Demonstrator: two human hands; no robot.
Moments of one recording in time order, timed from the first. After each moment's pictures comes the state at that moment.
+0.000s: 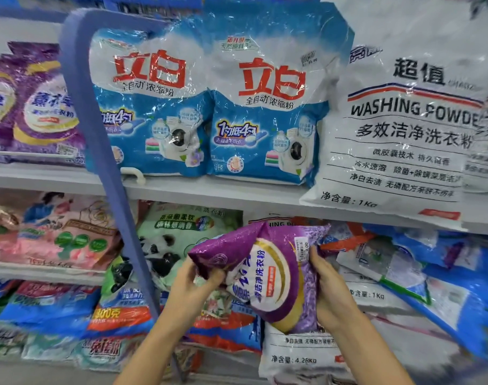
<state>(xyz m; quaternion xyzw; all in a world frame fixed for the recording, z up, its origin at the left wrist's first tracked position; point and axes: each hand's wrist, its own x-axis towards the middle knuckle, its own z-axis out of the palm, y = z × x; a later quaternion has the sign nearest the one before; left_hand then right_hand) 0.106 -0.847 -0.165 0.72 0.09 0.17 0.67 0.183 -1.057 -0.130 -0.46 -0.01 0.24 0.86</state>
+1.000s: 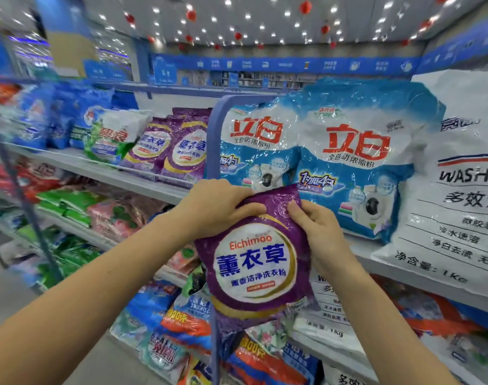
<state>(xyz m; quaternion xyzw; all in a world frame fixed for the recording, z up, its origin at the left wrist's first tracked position) 0.083 -0.781 0.044 0.97 0.04 0.24 -0.09 0.185 -0.948 0.001 -0.58 -0.39 0.16 0.70</state>
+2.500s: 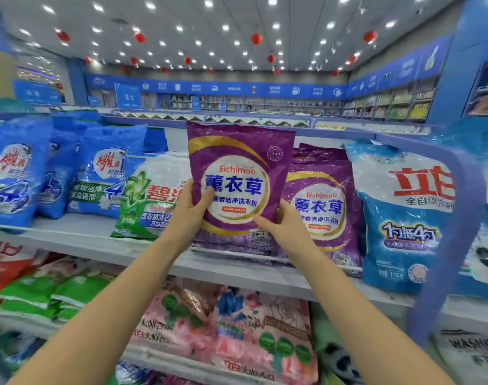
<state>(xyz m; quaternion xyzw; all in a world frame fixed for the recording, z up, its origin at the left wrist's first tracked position) 0.105 -0.318 0.021 0.68 0.01 0.34 0.65 0.171 -0.503 0.020 -0.69 -0.34 0.03 0.64</state>
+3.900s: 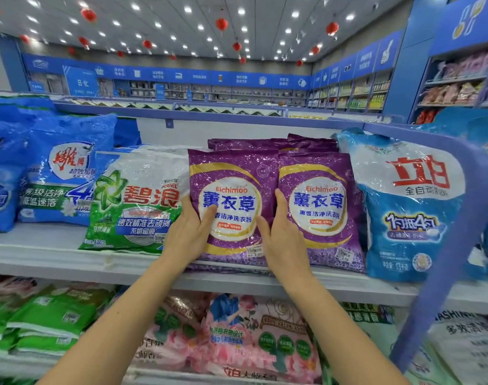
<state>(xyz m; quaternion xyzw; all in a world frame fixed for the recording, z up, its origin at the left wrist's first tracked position) 0.129 -0.304 -0.016 0.88 0.12 0.29 0.35 0.165 -0.479 -0.012 -0.85 -0.24 -0.24 0.40</state>
